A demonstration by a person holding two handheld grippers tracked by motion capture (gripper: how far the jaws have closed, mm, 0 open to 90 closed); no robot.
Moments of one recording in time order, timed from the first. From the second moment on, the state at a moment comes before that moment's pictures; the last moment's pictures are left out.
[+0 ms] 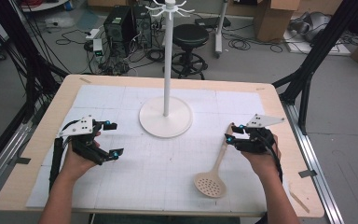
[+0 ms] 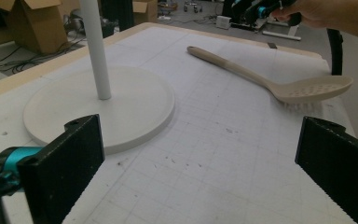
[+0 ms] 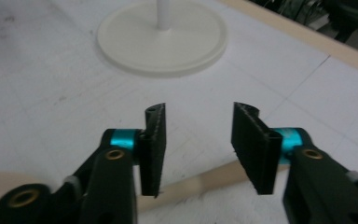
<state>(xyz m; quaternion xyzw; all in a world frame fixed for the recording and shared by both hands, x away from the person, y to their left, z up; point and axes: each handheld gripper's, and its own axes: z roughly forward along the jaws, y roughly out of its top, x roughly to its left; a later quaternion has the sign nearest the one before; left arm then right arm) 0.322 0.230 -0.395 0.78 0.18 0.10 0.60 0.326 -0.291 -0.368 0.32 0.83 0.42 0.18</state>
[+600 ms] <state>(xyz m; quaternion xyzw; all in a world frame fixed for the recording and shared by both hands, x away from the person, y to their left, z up) 0.323 0.232 -0.395 0.78 0.18 0.10 0.60 0.294 -0.277 -0.435 0.28 0.90 0.32 0.09</state>
